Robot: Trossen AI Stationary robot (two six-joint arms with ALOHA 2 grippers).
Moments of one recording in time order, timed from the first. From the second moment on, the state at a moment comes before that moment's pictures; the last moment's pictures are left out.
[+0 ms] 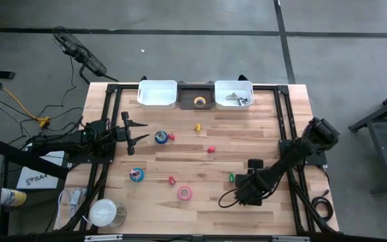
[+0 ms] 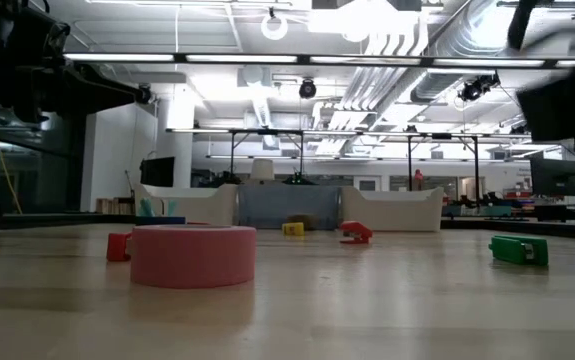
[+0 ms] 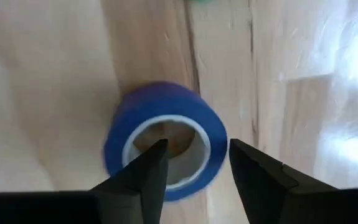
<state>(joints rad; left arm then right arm) 0.10 0.02 0.02 0.01 -0.11 0.45 0.64 1.74 1.02 -0.95 0.09 0.76</state>
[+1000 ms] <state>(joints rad) 0.10 0.02 0.02 0.01 -0.11 0.45 0.54 1.74 1.03 -0.87 -0.02 0.82</state>
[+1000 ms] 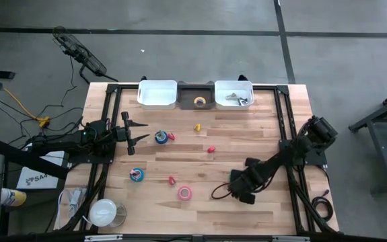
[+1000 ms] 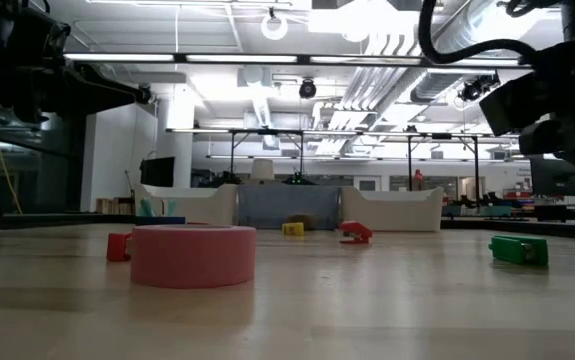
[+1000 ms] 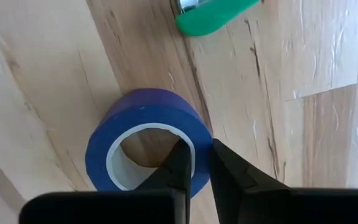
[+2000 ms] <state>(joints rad) 0.10 0.02 0.02 0.01 -0.11 0.45 0.02 1.51 1.03 -0.26 0.45 0.45</state>
